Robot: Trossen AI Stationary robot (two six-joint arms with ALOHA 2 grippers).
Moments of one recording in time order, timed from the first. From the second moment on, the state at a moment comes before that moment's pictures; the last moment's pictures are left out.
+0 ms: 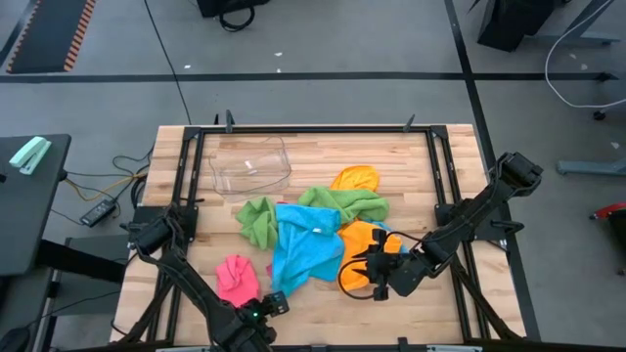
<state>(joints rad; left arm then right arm) -0.86 2.08 1.60 -1.03 -0.51 0.38 0.69 1.48 0.83 -0.15 0.66 0.37</state>
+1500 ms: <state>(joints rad) -0.84 1.97 1.56 -0.91 -0.40 -0.28 0.57 1.86 0.95 0.08 0.36 0.09</state>
